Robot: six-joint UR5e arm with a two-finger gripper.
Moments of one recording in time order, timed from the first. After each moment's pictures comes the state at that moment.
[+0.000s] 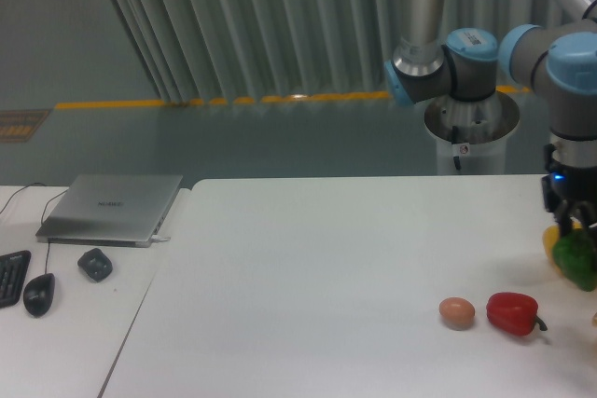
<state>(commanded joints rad) 2.57 -1.87 -1.45 -1.13 1.63 1.55</state>
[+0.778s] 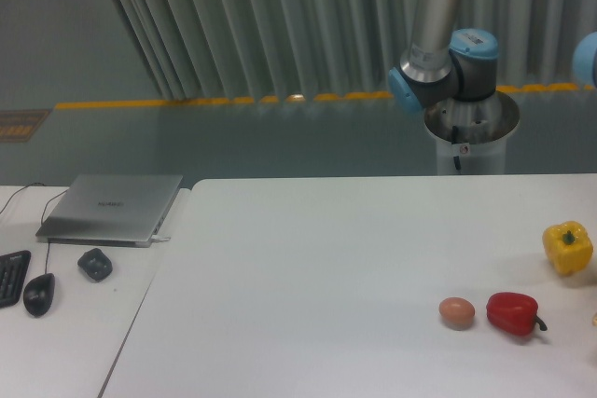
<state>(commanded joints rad) 2.73 -1.92 -1.47 -1.06 1.76 2.20</state>
